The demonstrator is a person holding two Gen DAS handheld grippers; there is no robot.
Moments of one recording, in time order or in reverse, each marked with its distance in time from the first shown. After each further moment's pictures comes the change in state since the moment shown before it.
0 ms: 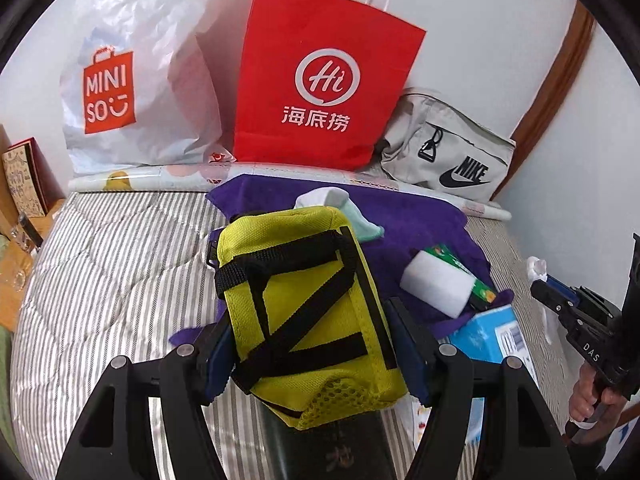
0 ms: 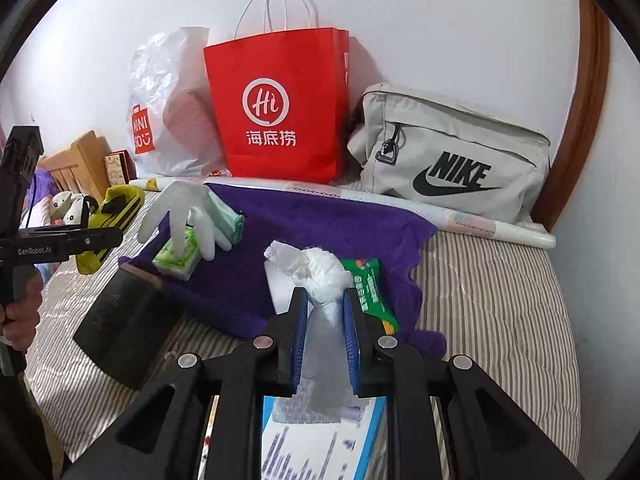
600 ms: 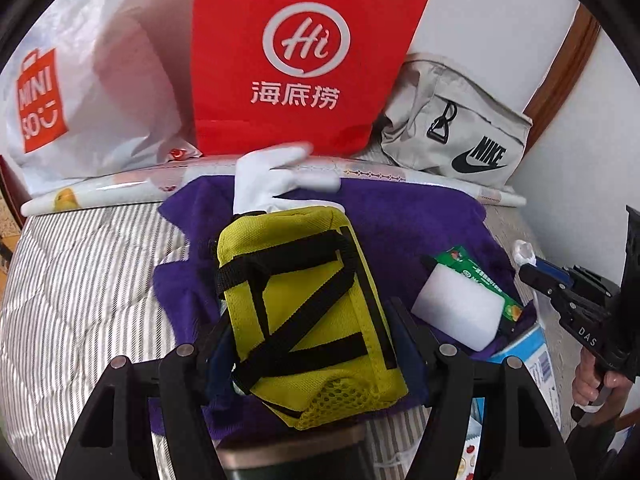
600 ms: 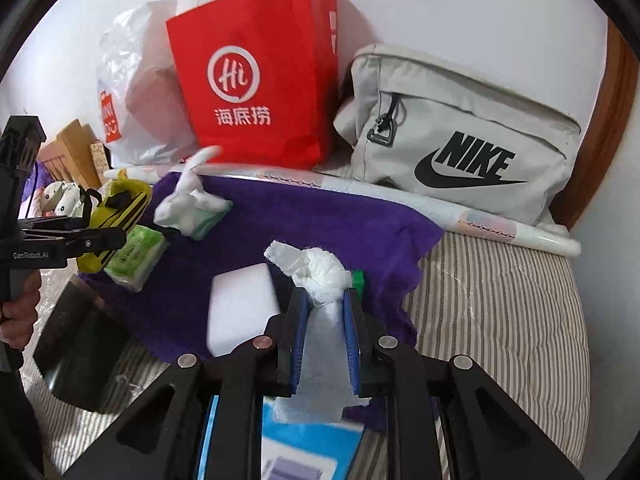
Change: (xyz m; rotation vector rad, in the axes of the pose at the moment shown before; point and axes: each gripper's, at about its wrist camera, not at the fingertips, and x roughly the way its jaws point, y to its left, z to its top) left arm 0.071 -0.018 0.030 0.060 0.085 0.003; right arm 0.076 -0.034 0.025 -0.005 0.092 0.018
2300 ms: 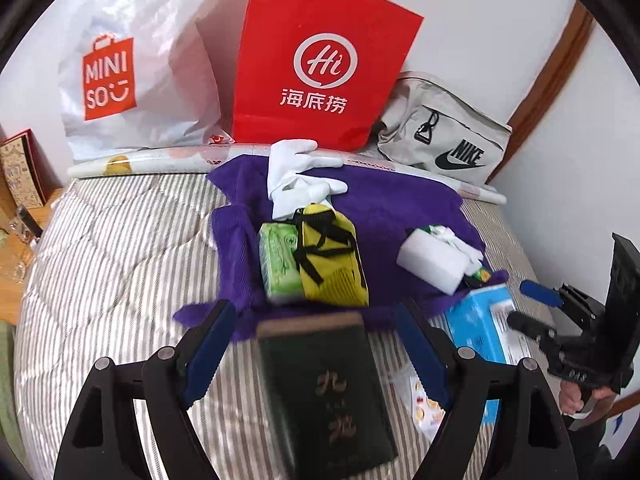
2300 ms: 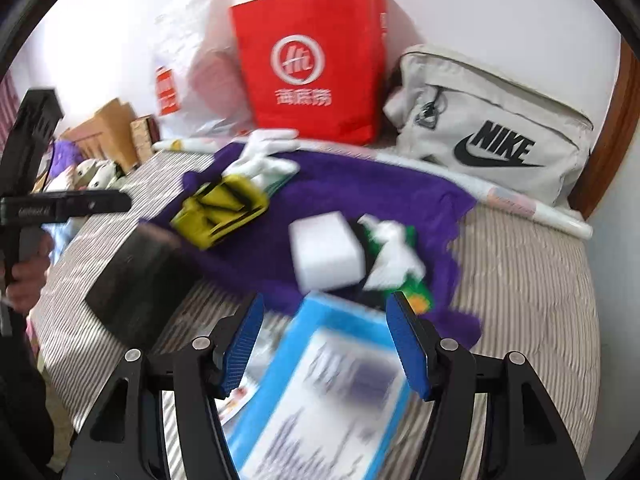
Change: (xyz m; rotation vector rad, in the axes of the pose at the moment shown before) left arm -0.084 0.016 -0.052 -0.042 -0.026 -0.014; right arm -0.057 0.044 -0.044 -0.058 0.042 0.108
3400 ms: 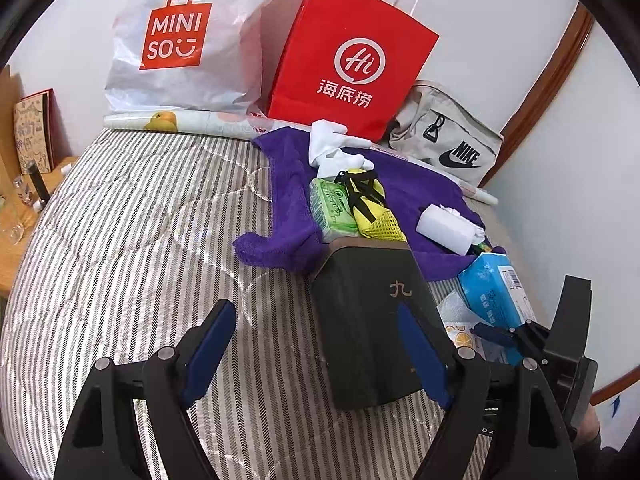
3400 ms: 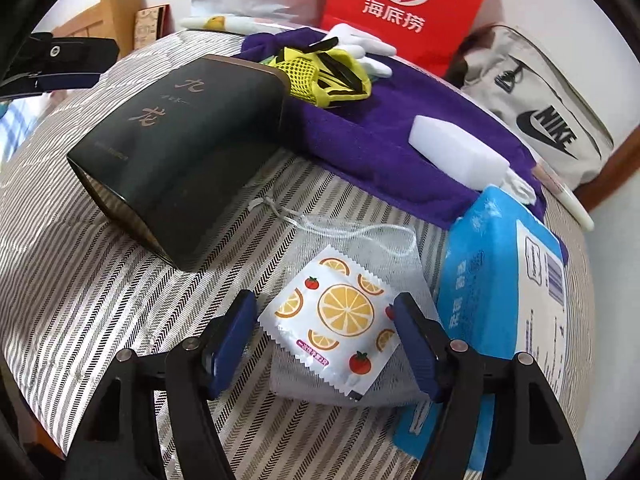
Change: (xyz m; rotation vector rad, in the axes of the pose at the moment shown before) left arm -0.021 0.066 -0.065 -0.057 -0.069 -0.079; right arm 0.060 0.130 -0.063 -0.166 0.199 -0.223
